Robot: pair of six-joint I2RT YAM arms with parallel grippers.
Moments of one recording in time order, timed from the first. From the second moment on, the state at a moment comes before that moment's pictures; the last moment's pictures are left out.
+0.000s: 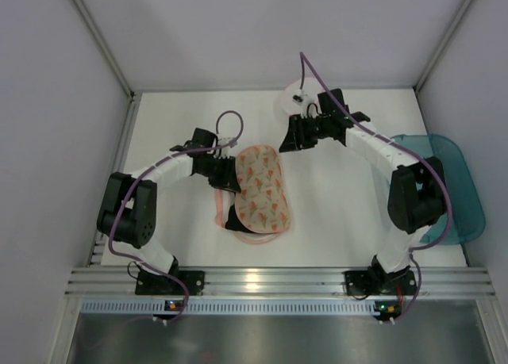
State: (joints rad) left arm -0.31 1.65 1.01 -0.48 0.56 -0.18; right arm 0.39 1.76 1.39 -0.46 -0.67 0.19
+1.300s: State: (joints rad) left arm -0.21 1.80 1.04 -0.53 0.54 0.04; right arm 0.67 1.99 1.27 -0.12 -0.76 0.27
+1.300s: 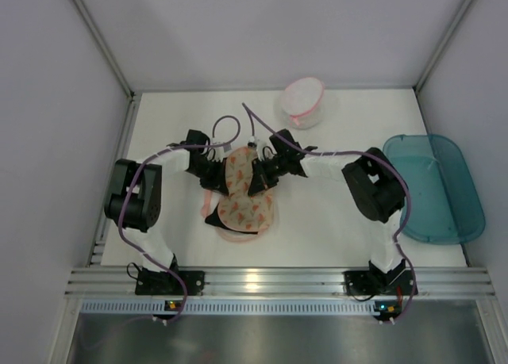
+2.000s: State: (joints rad) left arm -0.60 1.12 1.01 -0.60 0.42 0.65; right arm 0.69 2.22 1.41 -0.07 -0.82 0.48
